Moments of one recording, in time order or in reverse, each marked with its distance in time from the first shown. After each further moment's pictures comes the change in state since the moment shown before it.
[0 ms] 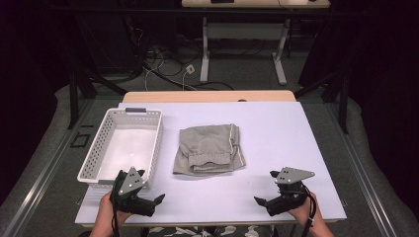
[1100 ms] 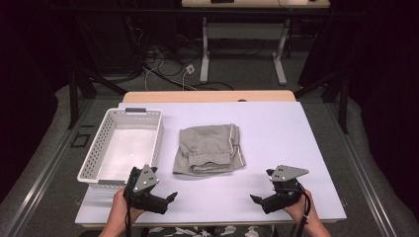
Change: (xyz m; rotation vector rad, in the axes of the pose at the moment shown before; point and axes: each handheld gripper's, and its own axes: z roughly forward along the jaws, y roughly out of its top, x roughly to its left) left arm -0.019 0.024 0.020 -0.012 -0.034 0.032; right arm 0.001 0.008 0.010 0.013 -0.002 -0.002
